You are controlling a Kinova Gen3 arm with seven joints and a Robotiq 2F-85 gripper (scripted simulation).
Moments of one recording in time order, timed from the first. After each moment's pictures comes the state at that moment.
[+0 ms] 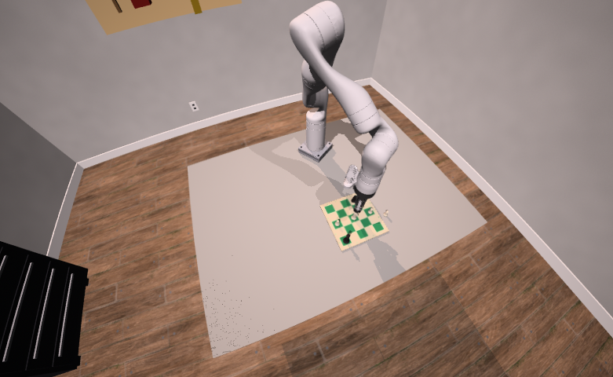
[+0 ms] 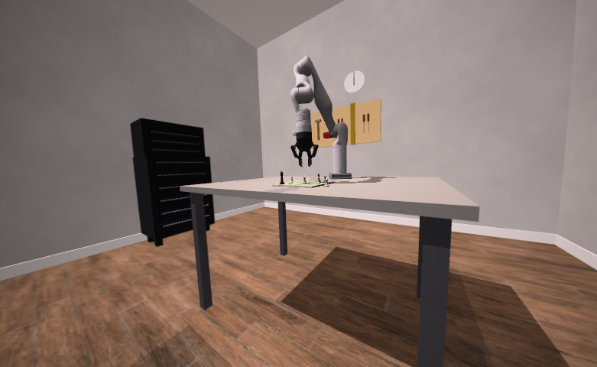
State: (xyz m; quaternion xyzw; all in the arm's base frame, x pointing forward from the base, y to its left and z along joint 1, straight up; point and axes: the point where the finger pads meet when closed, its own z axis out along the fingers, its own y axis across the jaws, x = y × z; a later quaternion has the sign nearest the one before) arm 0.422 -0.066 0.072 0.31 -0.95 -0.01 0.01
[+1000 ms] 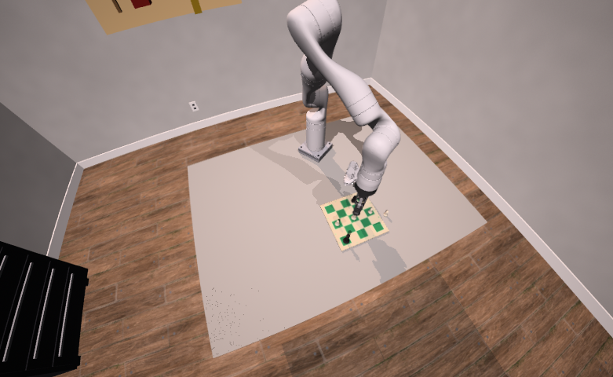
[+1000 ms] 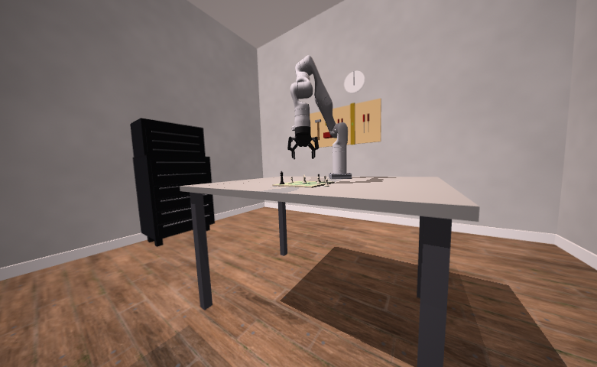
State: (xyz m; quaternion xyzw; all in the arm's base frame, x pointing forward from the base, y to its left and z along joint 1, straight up) arm 0.427 -0.072 0.096 0.31 -0.95 0.00 0.00
